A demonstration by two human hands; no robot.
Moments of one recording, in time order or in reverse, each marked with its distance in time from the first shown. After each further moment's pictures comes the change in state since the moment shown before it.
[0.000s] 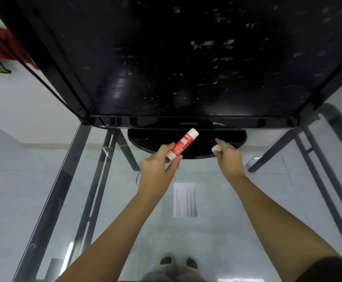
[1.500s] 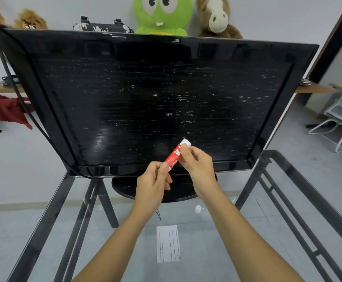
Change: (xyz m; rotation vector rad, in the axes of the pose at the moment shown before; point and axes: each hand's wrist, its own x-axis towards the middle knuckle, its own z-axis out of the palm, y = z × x) left_hand 0.023 0.072 -0.033 -0.470 -0.030 0.029; right_hand -0.046 -0.153 -0.113 1.094 0.046 -0.099
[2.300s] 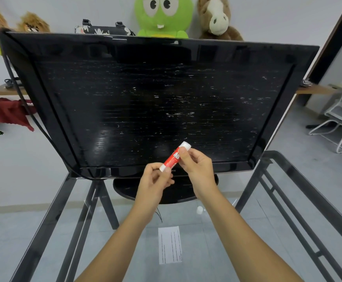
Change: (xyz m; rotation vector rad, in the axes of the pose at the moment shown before) left_hand 0.003 -0.012 -0.002 -0.363 -0.023 -0.249; right_hand -0.003 0.000 0.007 -0.002 0.037 -0.010
